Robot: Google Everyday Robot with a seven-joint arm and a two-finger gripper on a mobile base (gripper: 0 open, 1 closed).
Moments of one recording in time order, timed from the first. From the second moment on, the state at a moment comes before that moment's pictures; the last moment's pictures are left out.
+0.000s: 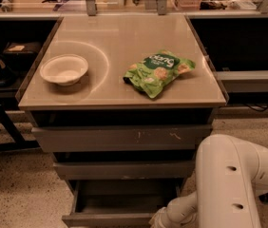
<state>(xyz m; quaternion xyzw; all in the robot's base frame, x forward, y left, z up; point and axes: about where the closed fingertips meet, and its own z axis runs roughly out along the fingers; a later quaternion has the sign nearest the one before) 0.384 -0.081 0.176 -0.54 0.81 0.18 0.13</state>
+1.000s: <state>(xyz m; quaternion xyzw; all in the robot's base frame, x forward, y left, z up) 0.384 -0.081 0.176 -0.54 0.81 0.18 0.13</state>
